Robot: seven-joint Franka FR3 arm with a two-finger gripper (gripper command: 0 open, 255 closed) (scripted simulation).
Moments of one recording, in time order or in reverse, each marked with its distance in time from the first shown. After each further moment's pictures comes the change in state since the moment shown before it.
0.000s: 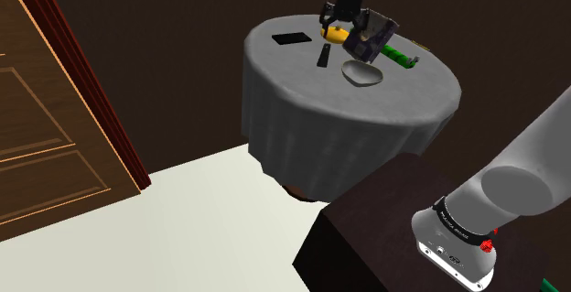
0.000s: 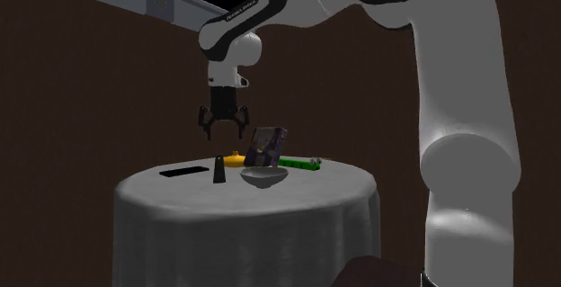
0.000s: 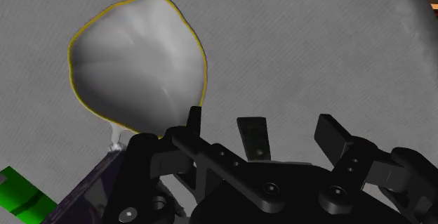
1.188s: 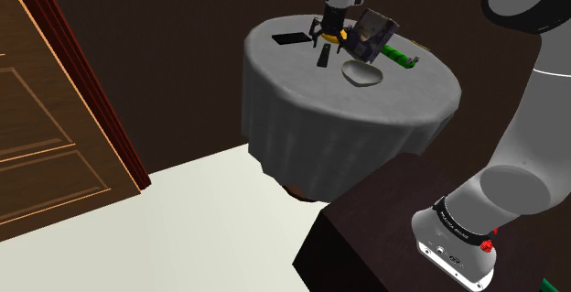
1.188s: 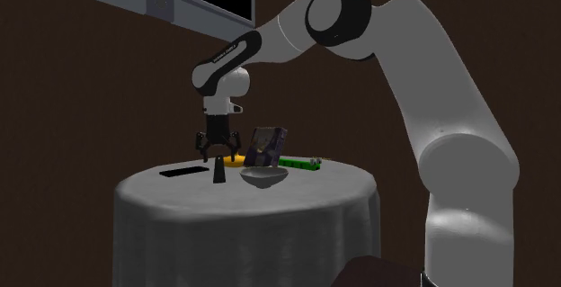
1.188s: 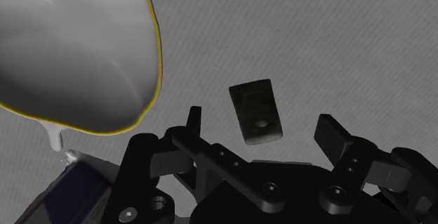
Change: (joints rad) arm -0.021 0.307 -0.040 0.225 0.007 0.068 0.138
